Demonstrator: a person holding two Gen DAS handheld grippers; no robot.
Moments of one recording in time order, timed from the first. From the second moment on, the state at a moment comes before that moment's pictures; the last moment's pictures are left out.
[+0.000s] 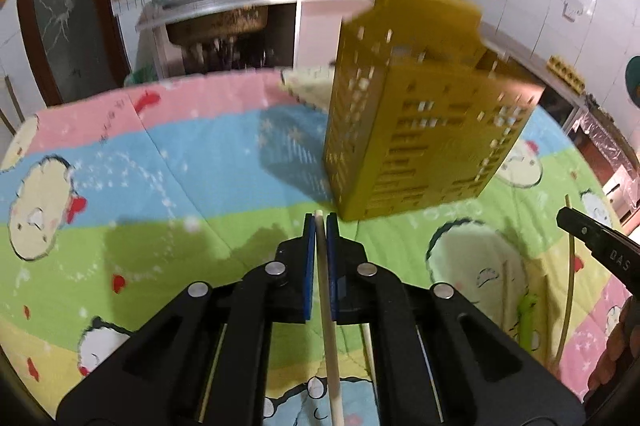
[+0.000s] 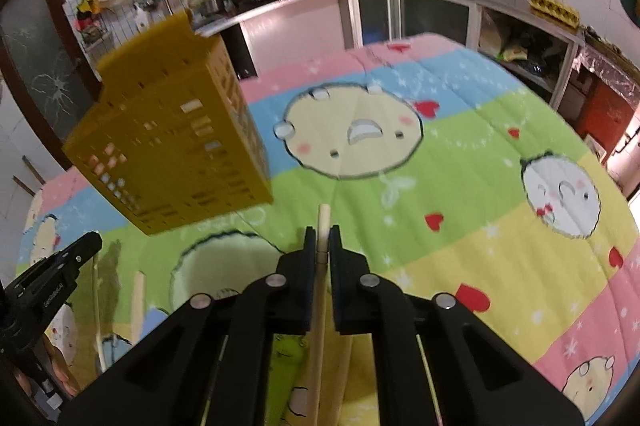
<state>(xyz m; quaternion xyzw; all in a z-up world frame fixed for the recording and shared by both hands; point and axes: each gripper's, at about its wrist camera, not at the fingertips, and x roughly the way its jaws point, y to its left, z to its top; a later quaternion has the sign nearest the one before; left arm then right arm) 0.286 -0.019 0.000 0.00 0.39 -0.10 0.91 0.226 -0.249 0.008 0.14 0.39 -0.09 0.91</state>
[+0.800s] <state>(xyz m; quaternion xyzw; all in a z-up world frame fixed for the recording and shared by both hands) 0.244 -0.010 0.080 -0.03 0.19 -0.10 0.98 0.198 -0.239 0.084 0.10 0.16 -0.02 0.98</state>
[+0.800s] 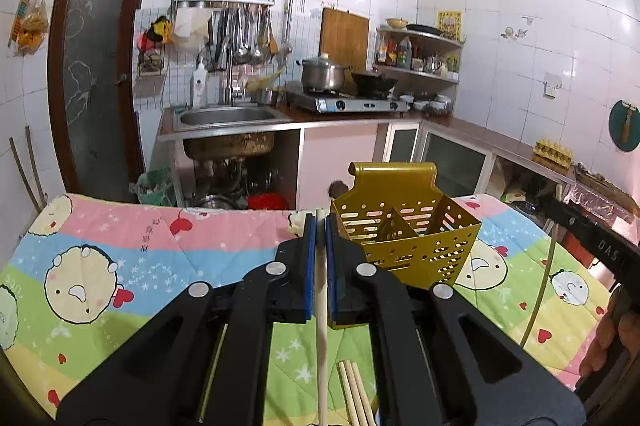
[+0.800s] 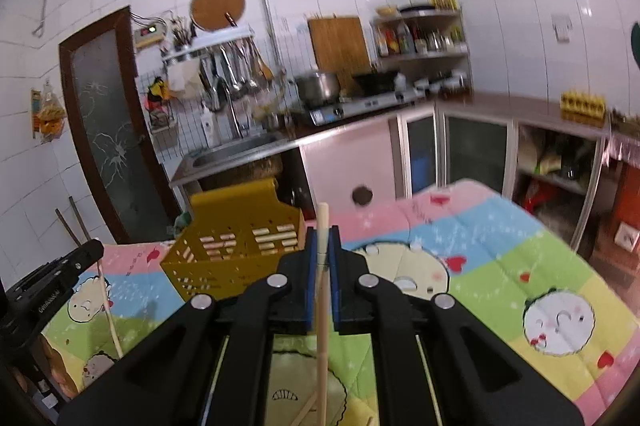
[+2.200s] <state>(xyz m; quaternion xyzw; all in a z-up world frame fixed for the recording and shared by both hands) 0.245 -0.024 0.222 -0.06 0.03 -0.12 0.99 0.229 -0.197 0.216 0.03 -0.01 -0.01 1.00</state>
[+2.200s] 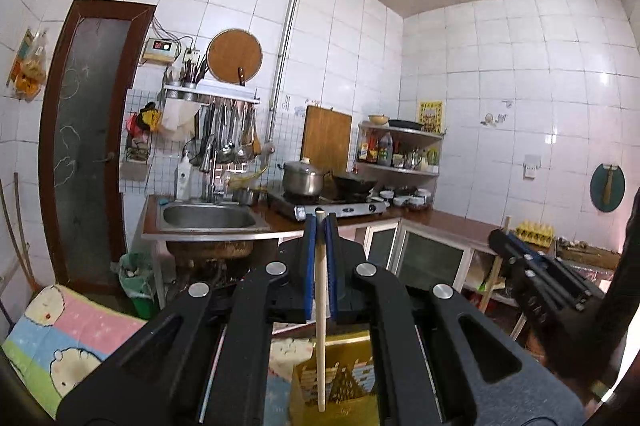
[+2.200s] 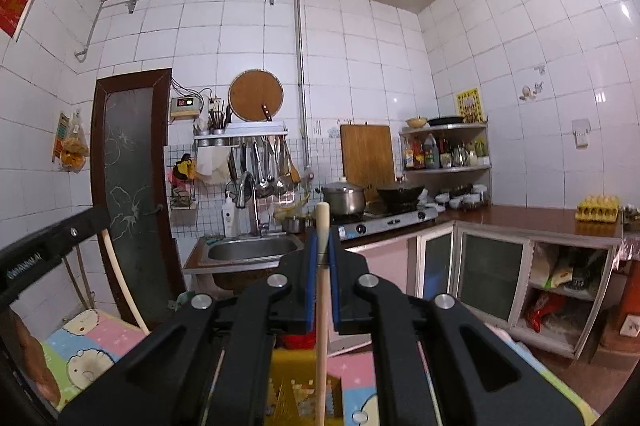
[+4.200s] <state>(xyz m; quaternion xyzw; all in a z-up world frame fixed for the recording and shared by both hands) 0.258 -0.014 -0.030 0.00 0.39 -0.08 0.92 0.179 -0.253 -0.044 0.08 0.39 -0.13 0.91</state>
